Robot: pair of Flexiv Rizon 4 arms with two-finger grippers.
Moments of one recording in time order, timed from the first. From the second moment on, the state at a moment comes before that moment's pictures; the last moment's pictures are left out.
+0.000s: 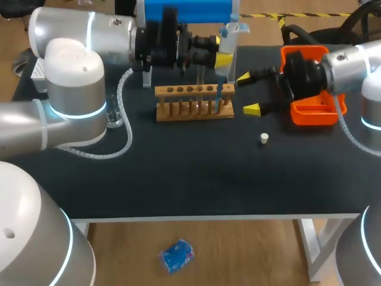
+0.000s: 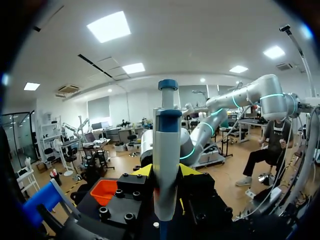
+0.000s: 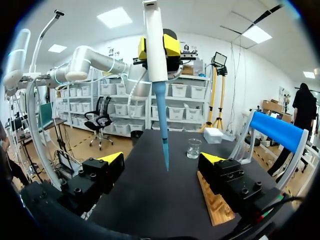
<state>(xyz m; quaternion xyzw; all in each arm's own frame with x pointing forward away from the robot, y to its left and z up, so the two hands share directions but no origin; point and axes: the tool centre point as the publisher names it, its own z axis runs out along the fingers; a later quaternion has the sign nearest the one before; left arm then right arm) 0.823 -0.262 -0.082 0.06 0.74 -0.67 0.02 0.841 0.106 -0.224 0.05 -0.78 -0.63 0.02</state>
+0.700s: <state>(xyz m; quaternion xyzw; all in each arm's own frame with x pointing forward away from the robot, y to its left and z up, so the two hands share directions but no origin) 0.821 -0.261 -0.119 0.05 0.72 -0.69 0.02 0.828 0.116 -0.236 0.06 -0.76 -0.65 0.02</state>
